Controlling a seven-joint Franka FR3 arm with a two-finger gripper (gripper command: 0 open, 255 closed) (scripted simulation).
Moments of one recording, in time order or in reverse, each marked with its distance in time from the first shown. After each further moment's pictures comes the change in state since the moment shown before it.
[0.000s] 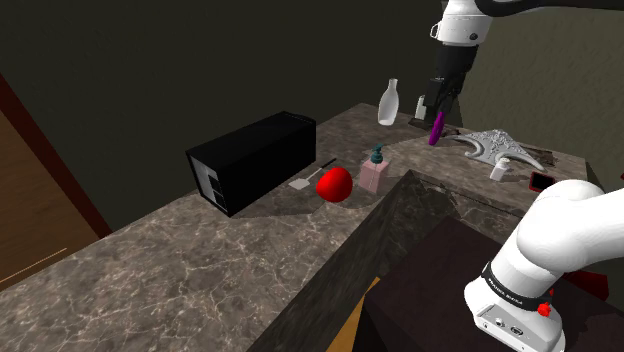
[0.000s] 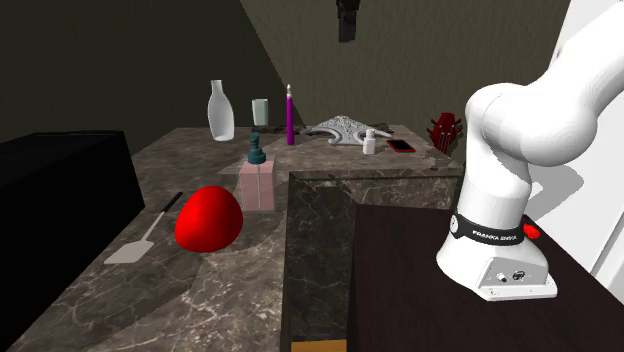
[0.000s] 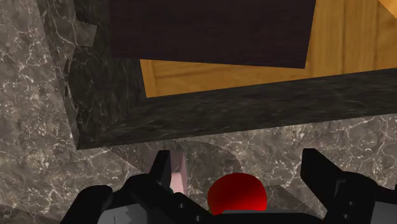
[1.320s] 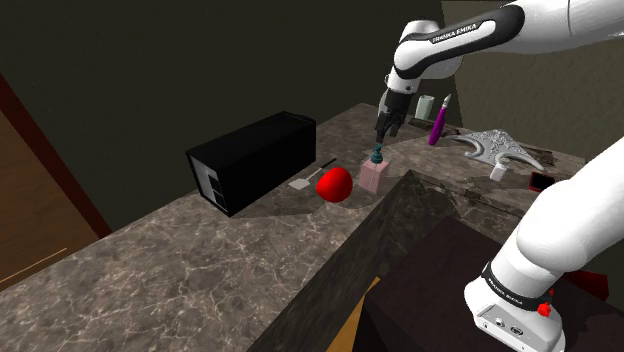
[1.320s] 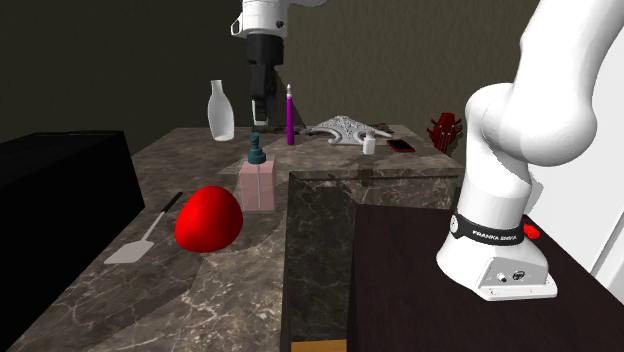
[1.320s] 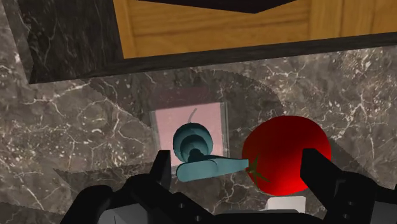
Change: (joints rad) arm 0.003 0.520 -0.189 0.018 0.095 0.527 -0.251
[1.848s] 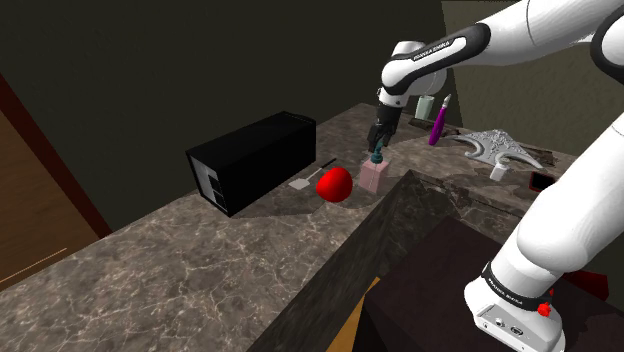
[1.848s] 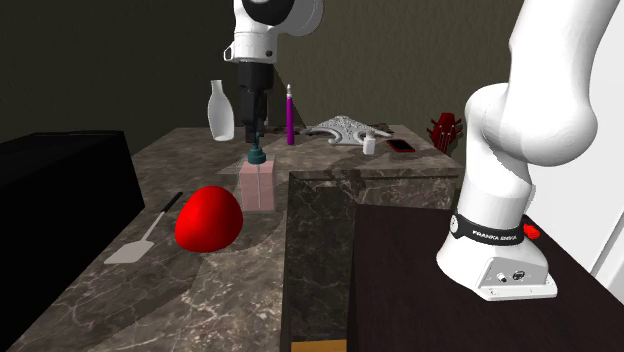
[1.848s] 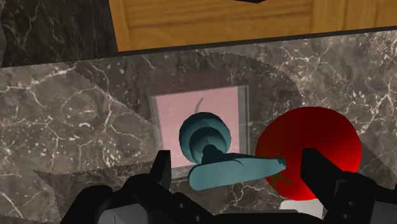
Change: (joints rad) arm 0.008 0.129 -0.017 0.001 0.056 0.124 -0.059
